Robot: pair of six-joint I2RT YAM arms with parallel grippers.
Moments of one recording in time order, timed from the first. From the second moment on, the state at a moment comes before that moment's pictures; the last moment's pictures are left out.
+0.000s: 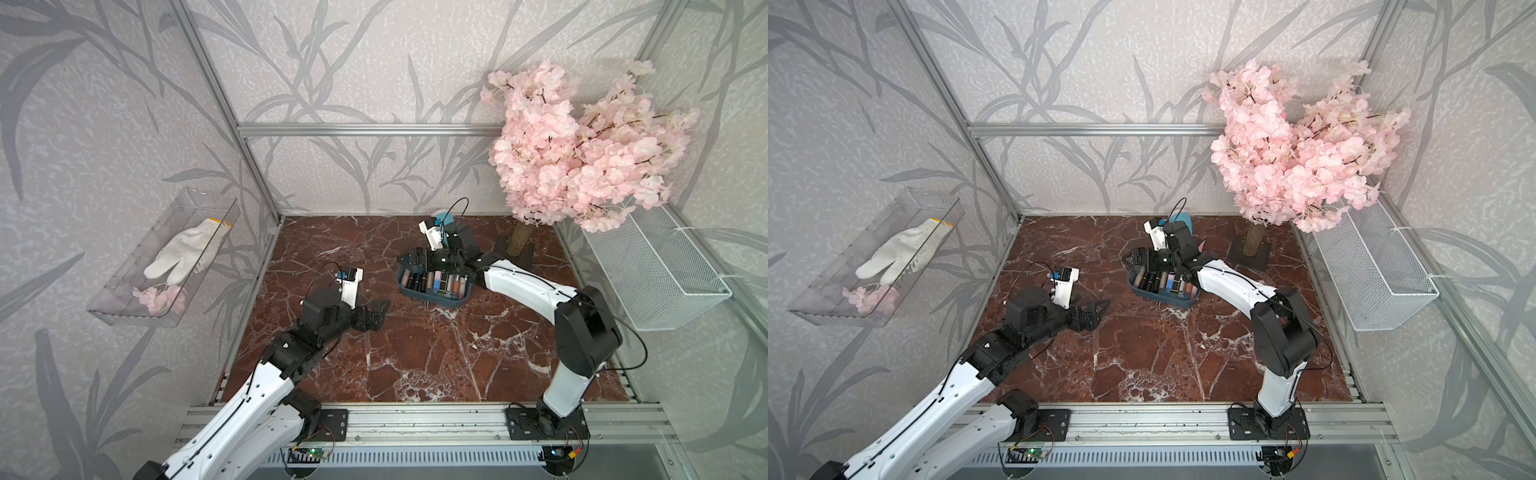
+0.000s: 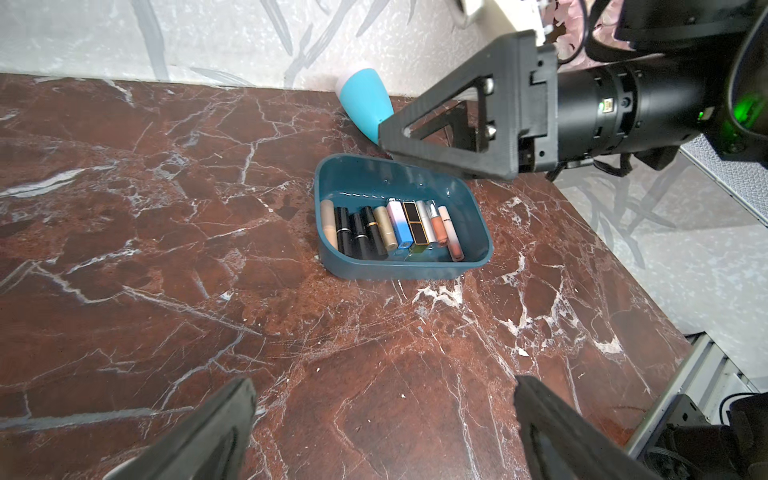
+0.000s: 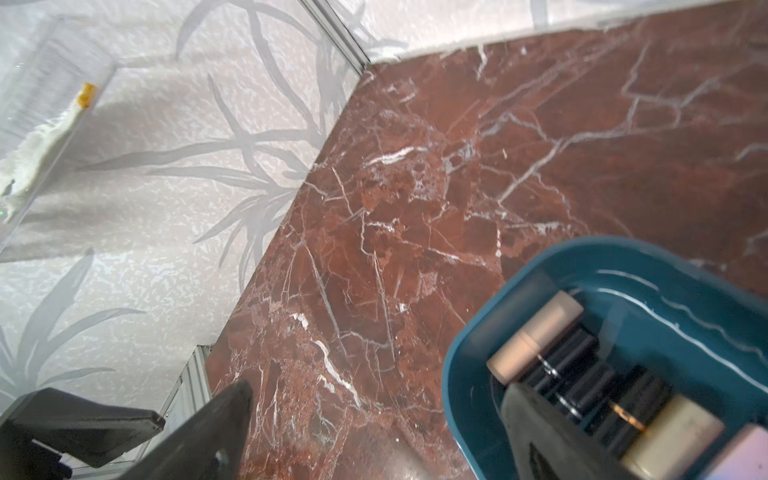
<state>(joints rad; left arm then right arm) -0.52 0.74 0.65 -0.36 0.09 -0.33 0.57 1.76 1.29 -0.02 -0.47 0.48</state>
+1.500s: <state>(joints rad) -0.52 0.38 0.43 -0.48 -0.62 -0.23 0.09 1.26 0.36 0.42 0.15 0.05</state>
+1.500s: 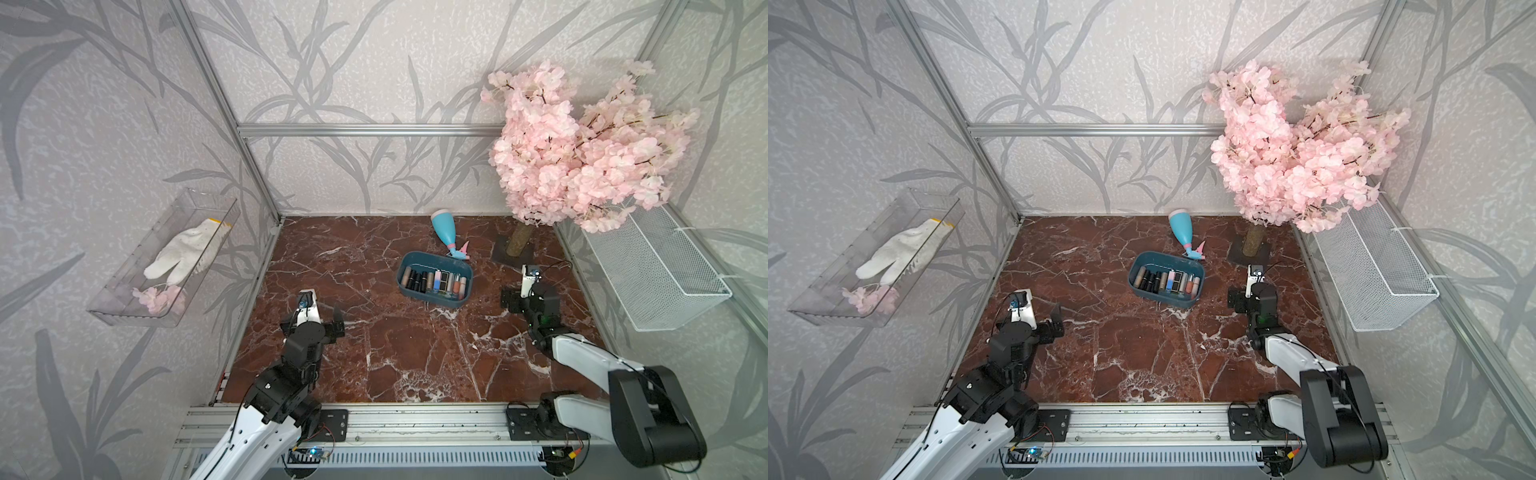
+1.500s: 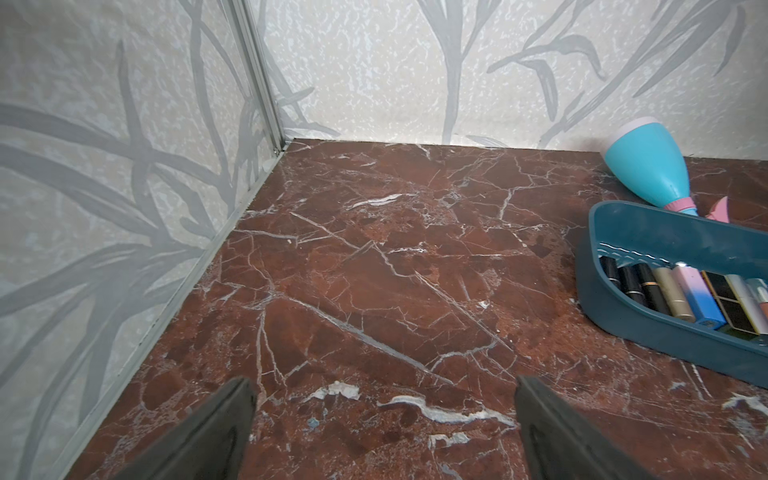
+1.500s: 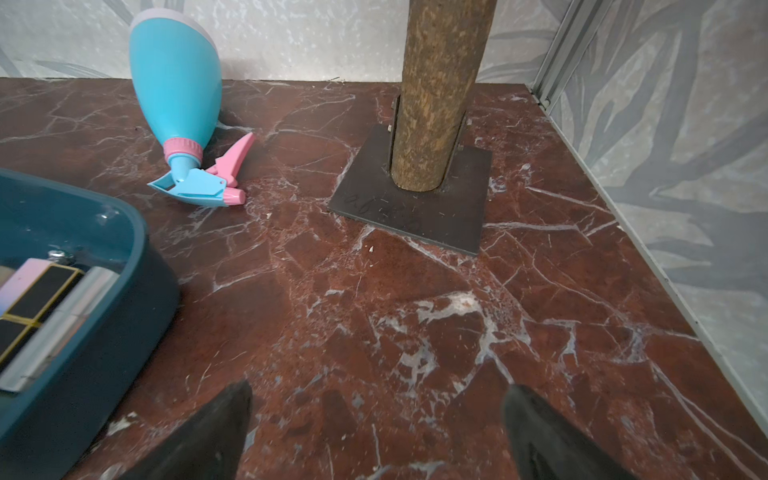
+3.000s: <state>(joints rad) -0.05 1.30 0.40 0.35 -0.47 -0.10 0.07 1.57 0.38 0.85 -0.03 -0.06</state>
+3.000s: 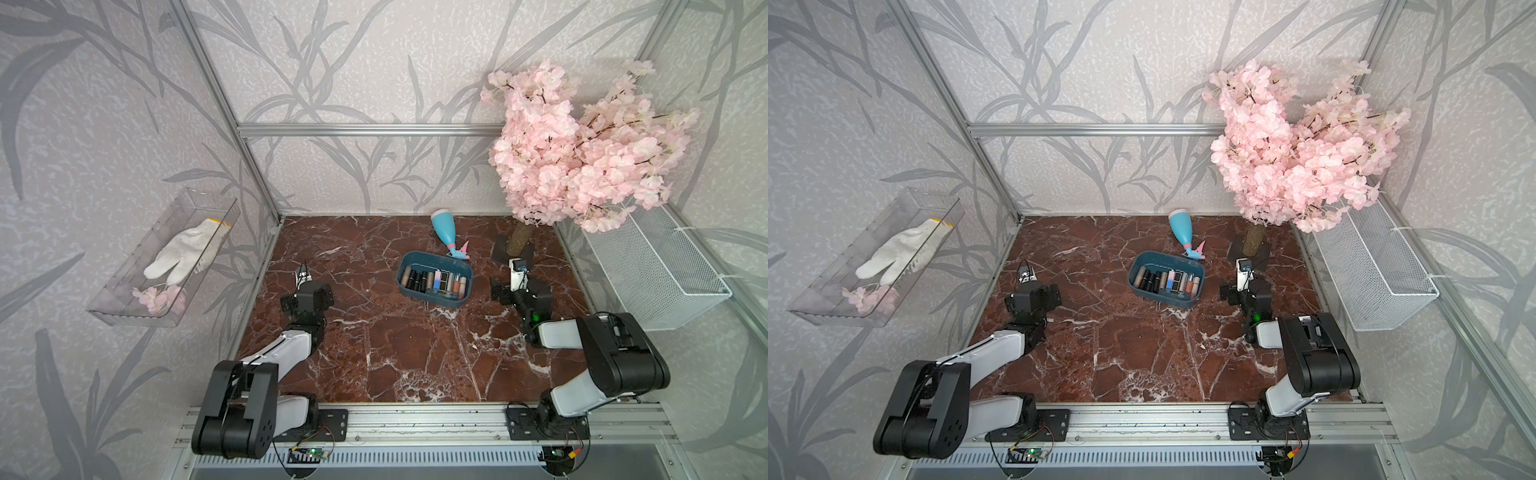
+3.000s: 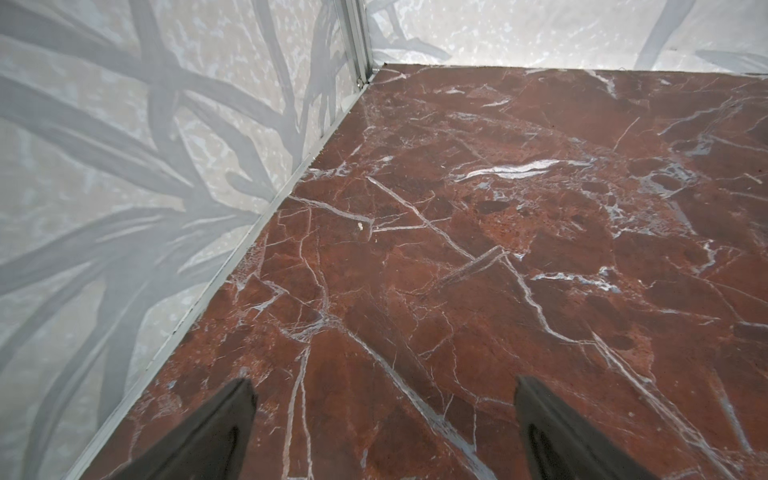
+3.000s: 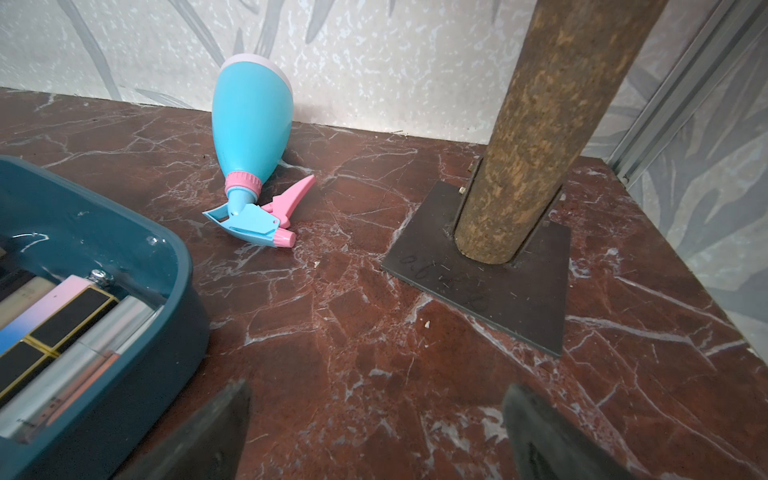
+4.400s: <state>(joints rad) 0.06 1.50 0.43 0.66 -0.06 -0.04 0.07 1.57 0.38 0.86 -0.09 -0.07</state>
